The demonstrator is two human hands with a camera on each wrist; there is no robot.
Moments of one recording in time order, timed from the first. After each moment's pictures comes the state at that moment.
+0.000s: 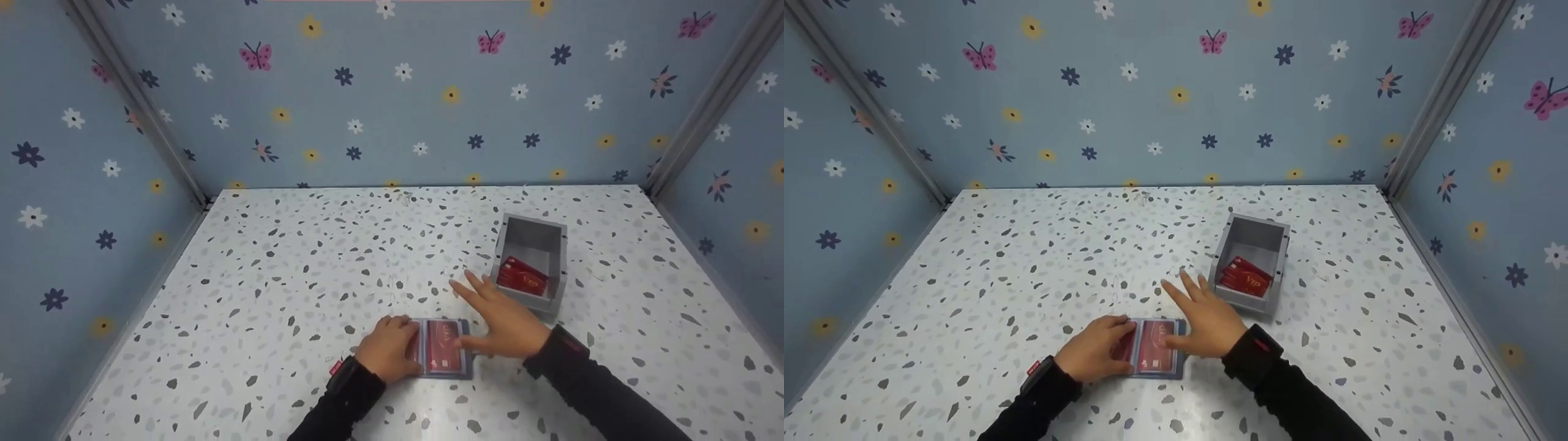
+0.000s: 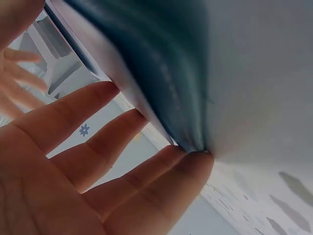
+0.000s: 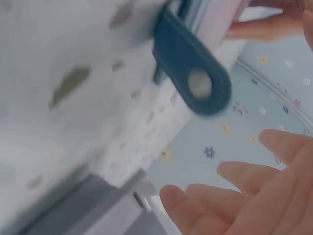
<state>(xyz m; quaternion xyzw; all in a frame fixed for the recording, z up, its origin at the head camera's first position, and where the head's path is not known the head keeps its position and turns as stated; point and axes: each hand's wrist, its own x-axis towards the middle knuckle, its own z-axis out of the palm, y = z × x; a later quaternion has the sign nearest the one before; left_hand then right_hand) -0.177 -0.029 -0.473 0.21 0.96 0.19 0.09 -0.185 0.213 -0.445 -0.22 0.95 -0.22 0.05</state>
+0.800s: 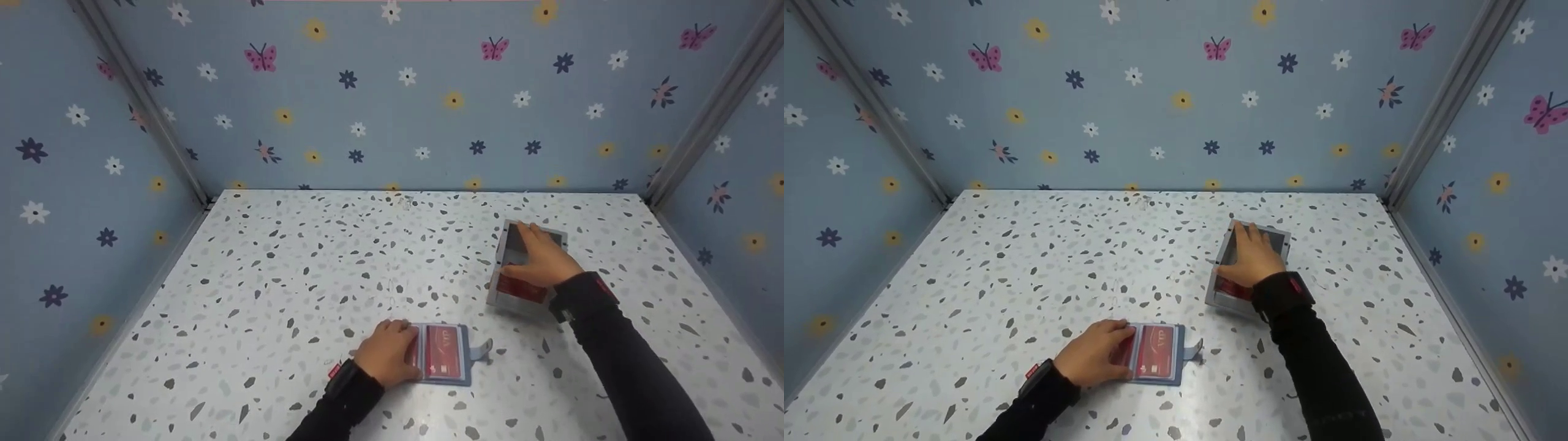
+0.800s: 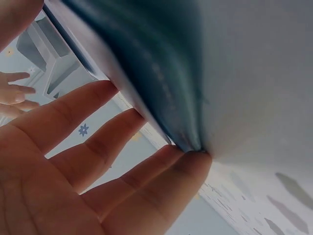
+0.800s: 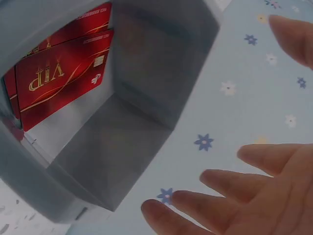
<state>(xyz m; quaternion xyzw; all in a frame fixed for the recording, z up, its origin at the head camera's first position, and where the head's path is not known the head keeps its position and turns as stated) -0.177 -0.030 -0.472 0.21 0.96 0.17 0.08 -0.265 0.277 -0.392 -0.06 0.97 -0.21 0.08</state>
